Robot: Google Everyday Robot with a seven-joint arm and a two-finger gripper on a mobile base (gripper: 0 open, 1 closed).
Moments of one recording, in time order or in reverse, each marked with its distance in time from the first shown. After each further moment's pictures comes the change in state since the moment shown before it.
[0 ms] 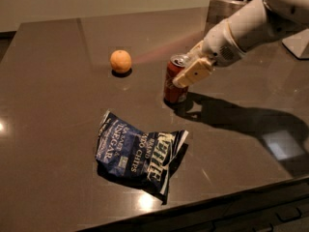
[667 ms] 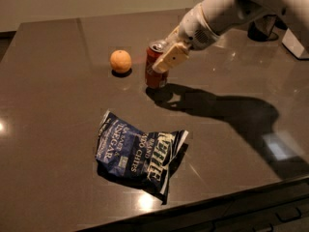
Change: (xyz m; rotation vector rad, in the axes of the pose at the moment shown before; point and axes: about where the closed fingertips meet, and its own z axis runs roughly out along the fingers) arm -0.058 -0.021 0.031 -0.025 -0.026 -0.093
